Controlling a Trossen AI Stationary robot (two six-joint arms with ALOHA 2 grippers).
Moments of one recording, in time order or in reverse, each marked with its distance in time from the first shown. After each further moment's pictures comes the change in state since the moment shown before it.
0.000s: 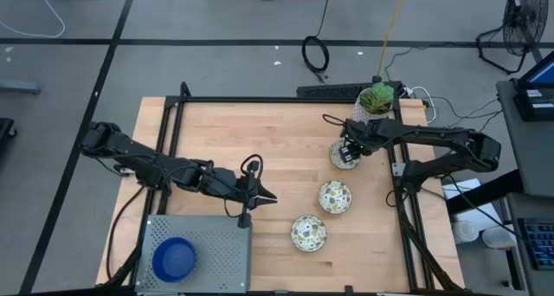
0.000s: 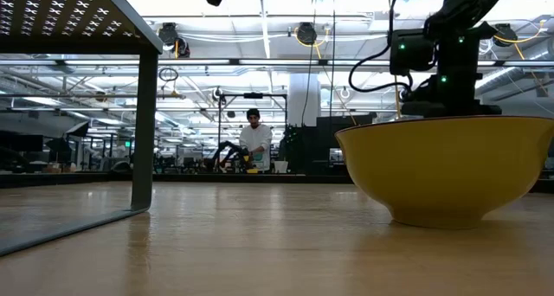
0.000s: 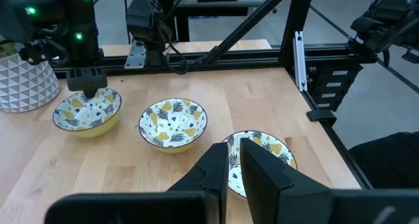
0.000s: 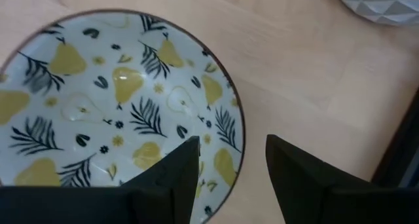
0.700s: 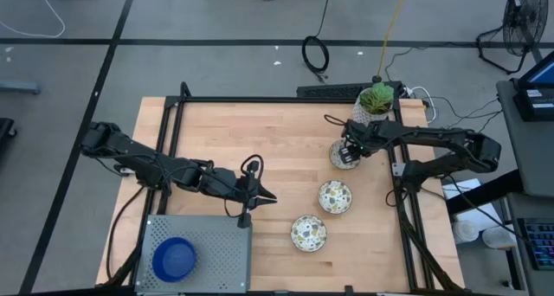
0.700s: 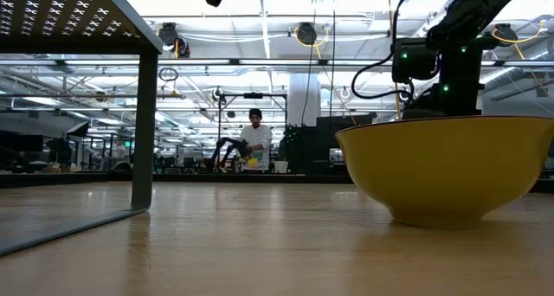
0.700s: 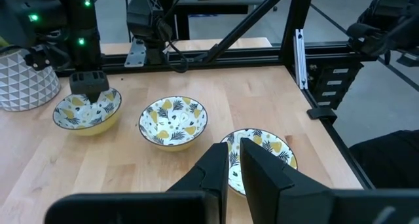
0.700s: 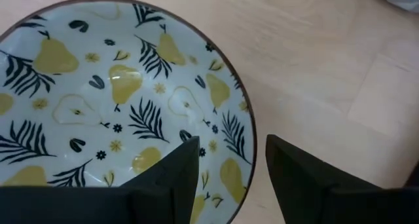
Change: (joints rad) left arm 0.000 0.000 0.000 -0.006 0.000 0.000; right arm -0.033 0.000 -0.066 0.105 -0.050 -0.018
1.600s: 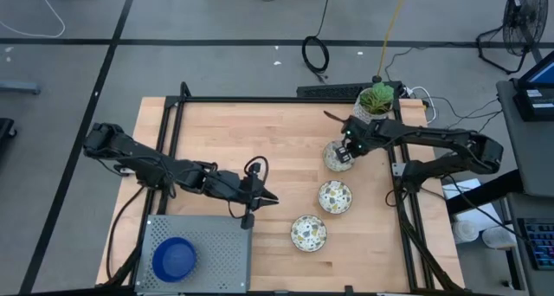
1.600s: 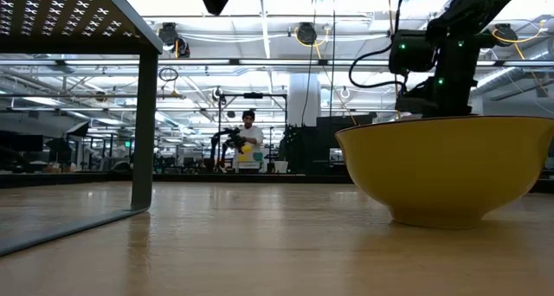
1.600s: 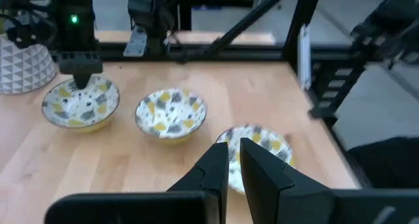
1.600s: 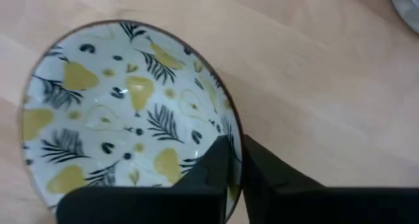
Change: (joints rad) left arm 0.001 0.031 0.001 0.008 -0.008 -0.055; right arm -0.013 -0.009 0.006 0.032 -0.009 -0.112
